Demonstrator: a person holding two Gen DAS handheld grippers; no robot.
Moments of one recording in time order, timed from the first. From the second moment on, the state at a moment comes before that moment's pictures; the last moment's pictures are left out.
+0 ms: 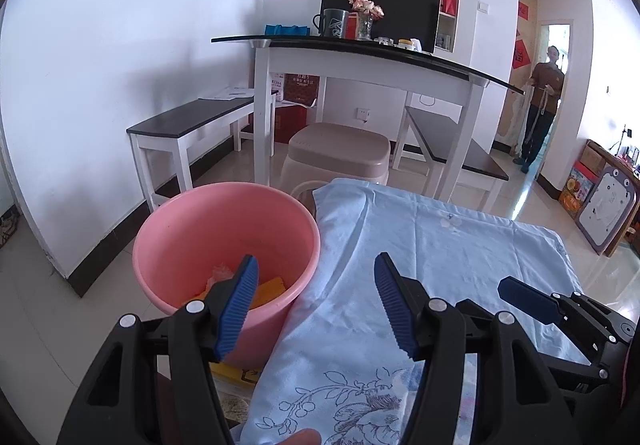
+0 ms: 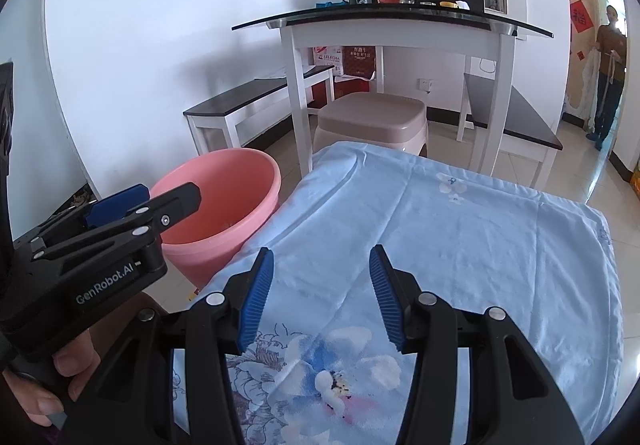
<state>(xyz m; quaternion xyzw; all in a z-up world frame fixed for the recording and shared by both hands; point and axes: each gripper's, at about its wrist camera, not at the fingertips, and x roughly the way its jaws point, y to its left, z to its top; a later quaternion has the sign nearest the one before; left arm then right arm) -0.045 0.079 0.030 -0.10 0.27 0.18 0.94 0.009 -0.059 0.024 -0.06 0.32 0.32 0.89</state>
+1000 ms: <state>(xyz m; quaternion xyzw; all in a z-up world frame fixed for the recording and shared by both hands) -0.046 0.080 0.032 -0.10 0.27 0.18 0.94 0.007 -0.059 0.024 -0.06 0.32 0.32 0.89</state>
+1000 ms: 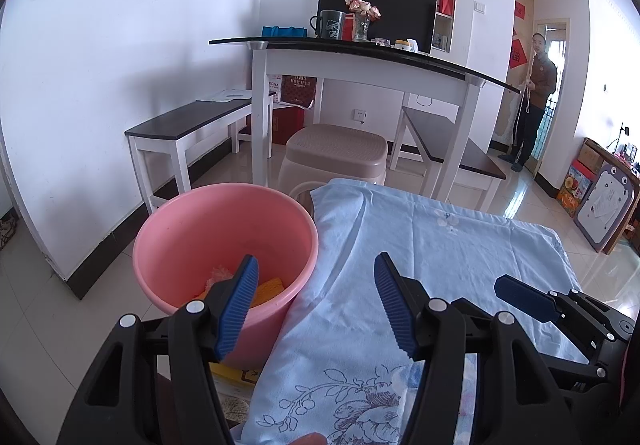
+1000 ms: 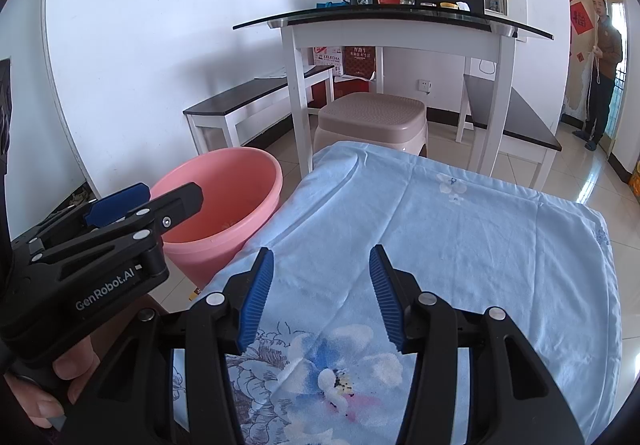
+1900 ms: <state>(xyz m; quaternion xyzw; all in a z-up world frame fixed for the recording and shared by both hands) -0.044 0.076 0.026 -0.09 0.27 0.17 0.94 0.008 -0.059 0.023 -0.06 0.32 0.32 0.89</state>
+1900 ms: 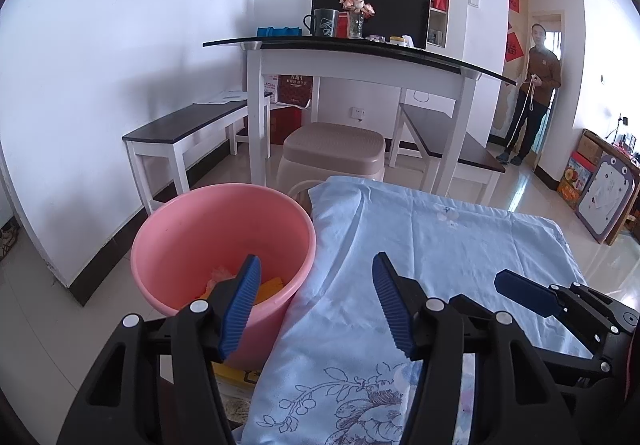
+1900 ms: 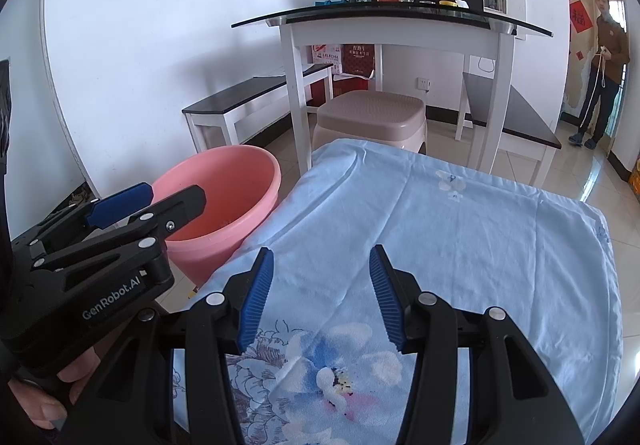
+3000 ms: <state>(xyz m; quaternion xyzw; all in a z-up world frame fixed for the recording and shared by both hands) -0.013 0.077 0.013 -0.08 0.30 0.14 0.94 0.021 -0.064 0.012 -0.07 0.34 0.29 0.89</state>
